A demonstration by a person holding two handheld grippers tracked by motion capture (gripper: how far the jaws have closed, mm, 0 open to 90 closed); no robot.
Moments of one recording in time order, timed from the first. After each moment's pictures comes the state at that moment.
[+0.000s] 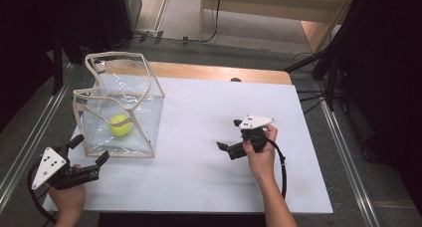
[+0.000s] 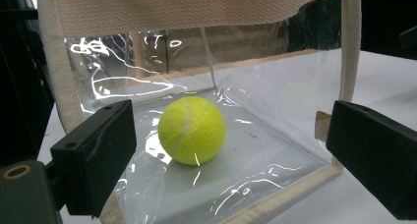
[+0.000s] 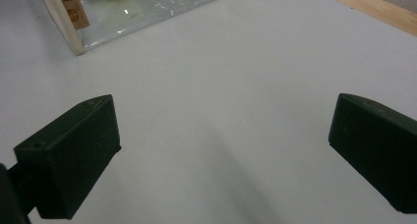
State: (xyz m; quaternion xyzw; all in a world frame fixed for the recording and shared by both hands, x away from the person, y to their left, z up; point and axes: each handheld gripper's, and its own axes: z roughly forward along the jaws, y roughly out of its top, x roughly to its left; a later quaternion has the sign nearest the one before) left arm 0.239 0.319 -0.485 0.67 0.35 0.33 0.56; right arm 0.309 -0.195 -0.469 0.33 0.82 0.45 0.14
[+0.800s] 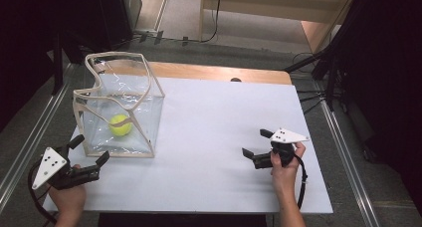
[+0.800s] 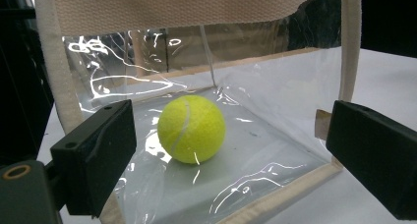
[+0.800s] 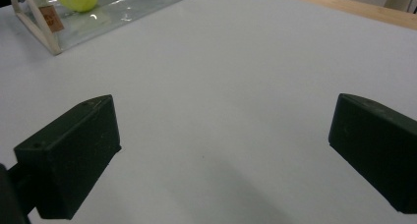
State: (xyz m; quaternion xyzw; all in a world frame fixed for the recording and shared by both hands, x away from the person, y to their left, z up) left arm 0.239 0.319 -0.485 0.68 0.35 0.33 0.56; right arm 0.269 -0.265 -0.489 0.39 0.76 0.49 0.17
